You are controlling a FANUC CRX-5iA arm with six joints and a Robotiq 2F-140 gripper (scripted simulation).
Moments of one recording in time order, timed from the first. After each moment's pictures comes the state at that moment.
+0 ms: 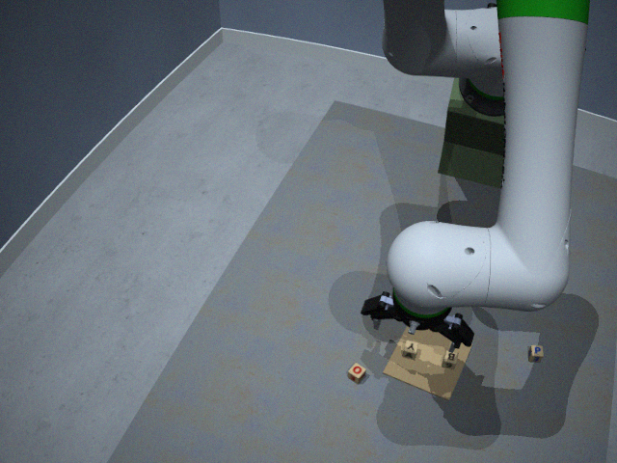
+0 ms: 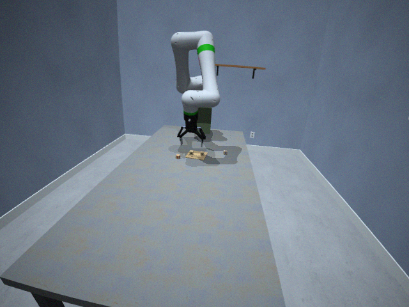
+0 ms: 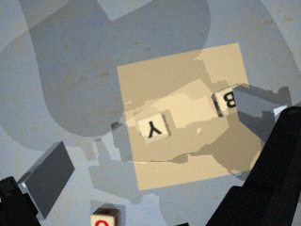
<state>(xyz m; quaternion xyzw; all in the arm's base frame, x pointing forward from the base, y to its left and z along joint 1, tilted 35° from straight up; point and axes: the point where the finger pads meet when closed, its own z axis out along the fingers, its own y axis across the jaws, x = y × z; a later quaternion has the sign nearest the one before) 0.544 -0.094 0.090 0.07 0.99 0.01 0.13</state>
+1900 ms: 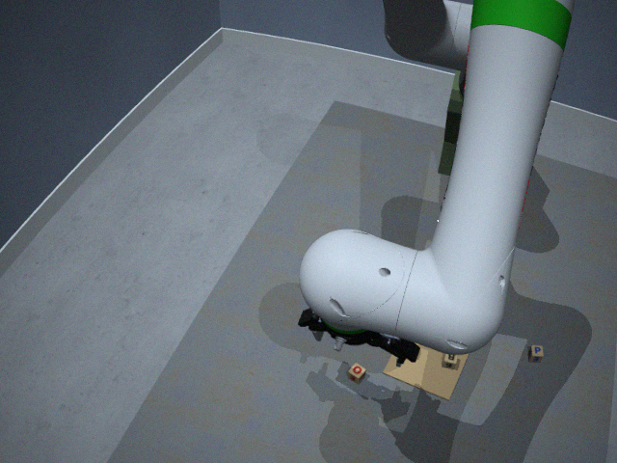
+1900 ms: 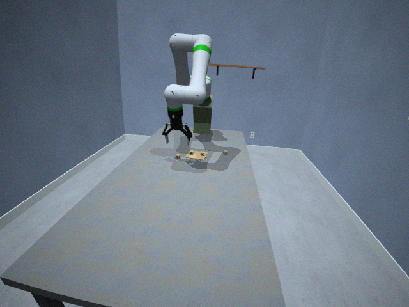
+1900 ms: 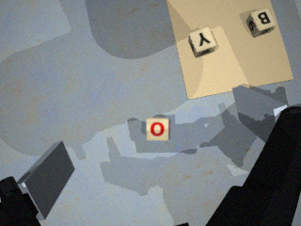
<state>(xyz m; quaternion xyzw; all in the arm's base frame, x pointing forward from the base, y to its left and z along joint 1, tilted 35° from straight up) 0.580 -0.185 0.164 0.07 0.99 0.01 0.13</state>
